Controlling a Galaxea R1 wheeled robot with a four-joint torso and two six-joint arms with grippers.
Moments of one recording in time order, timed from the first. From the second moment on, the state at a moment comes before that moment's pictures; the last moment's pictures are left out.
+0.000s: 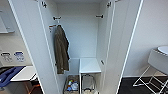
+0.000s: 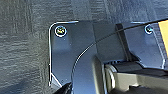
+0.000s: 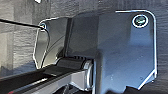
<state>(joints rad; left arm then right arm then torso) 1.47 2.95 -2.65 0.15 -0.06 -0.08 -1.45 2.93 -2.51 -0.12 -0.07 0.12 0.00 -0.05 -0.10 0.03</state>
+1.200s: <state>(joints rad) 1.47 2.86 -2.49 0.15 -0.07 -0.08 -1.48 2.85 -2.38 -0.14 -0.05 0.10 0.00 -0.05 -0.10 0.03</state>
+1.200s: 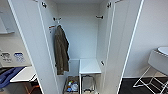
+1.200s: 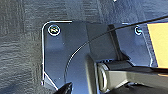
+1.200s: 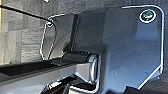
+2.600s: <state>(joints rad) 1.46 2.70 -2.26 0.15 -0.08 -0.09 -1.45 2.64 -2.17 -0.14 0.01 0.10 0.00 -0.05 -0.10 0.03</state>
